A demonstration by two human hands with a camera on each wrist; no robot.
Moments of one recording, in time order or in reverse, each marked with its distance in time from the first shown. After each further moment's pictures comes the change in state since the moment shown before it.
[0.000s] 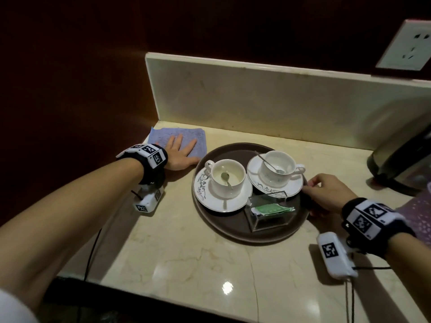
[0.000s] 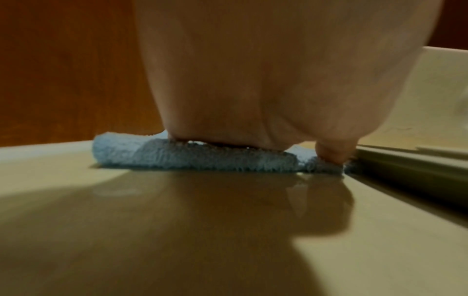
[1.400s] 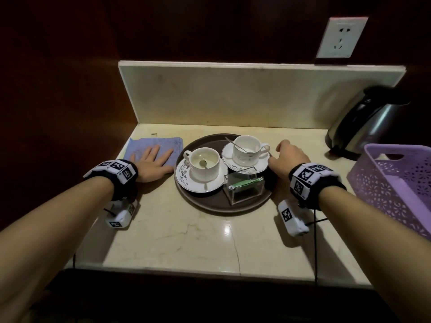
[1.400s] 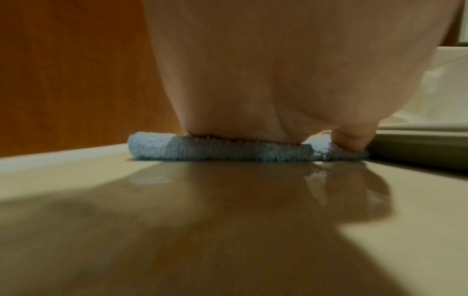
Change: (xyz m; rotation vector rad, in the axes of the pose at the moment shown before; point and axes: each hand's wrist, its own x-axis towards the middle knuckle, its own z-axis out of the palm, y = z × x) left_hand -0.046 -0.016 0.033 0.061 0.030 0.063; right_hand -0.020 -0.015 0.004 -0.218 0.225 -0.066
